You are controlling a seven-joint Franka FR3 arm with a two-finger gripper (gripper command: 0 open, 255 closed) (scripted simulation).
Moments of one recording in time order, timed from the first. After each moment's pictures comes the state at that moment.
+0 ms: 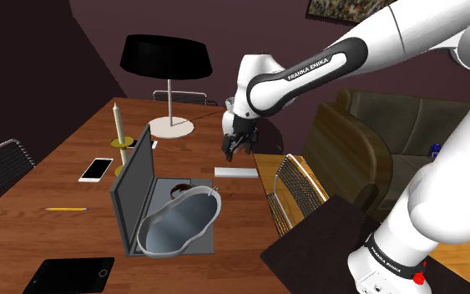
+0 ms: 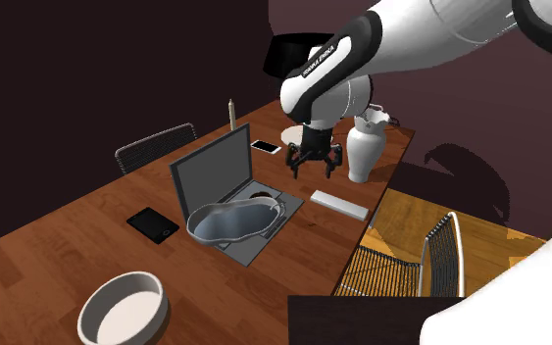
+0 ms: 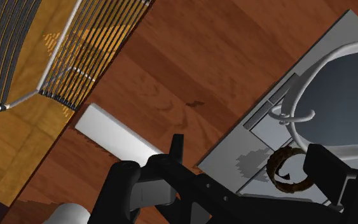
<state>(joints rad) 0.14 0.01 0.20 -2.25 0.04 2.25 0.26</state>
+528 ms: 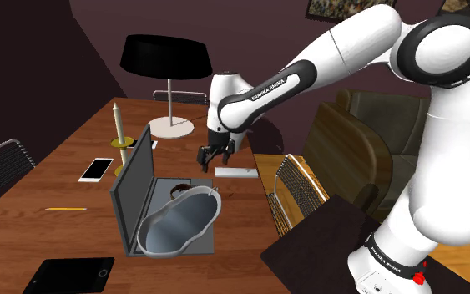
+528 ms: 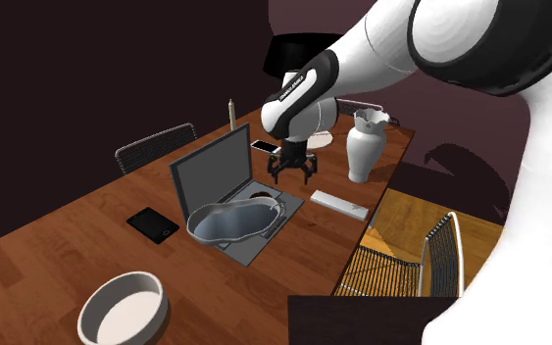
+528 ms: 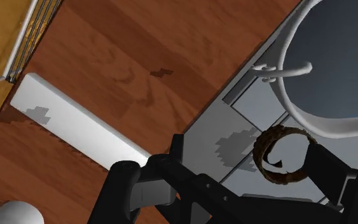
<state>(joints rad) 0.19 0.31 0.22 -2.03 -0.04 2.33 0.37</state>
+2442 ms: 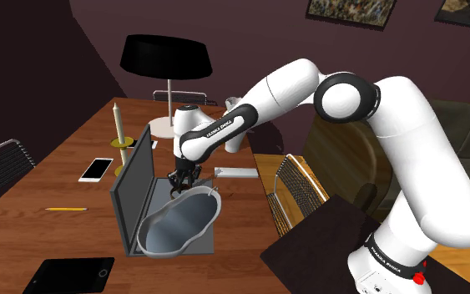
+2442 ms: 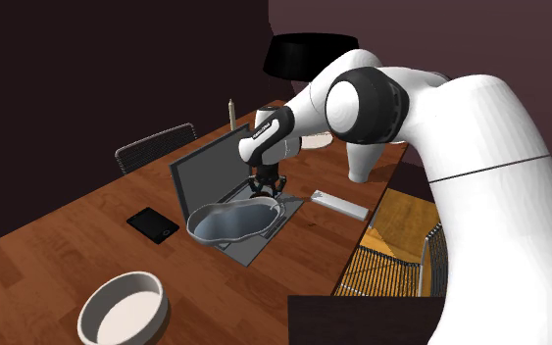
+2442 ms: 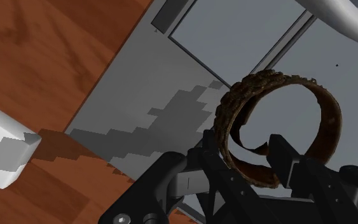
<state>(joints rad) 0.31 0.81 0.18 -1.56 -0.11 2.35 0.48</state>
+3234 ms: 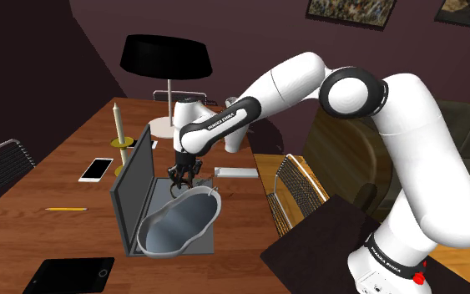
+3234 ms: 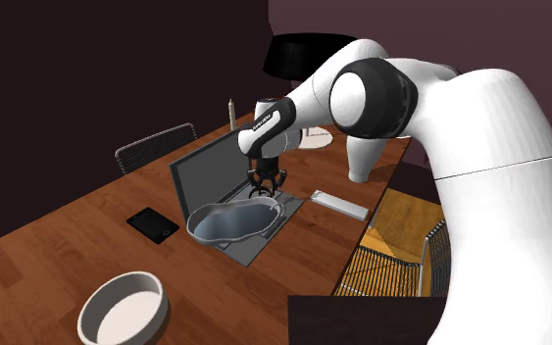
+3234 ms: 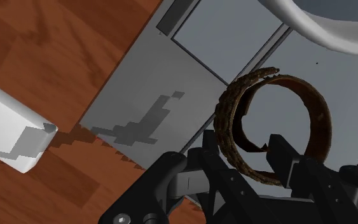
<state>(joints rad) 0.30 0.76 0.19 -1.57 -0.11 2.32 0.47</state>
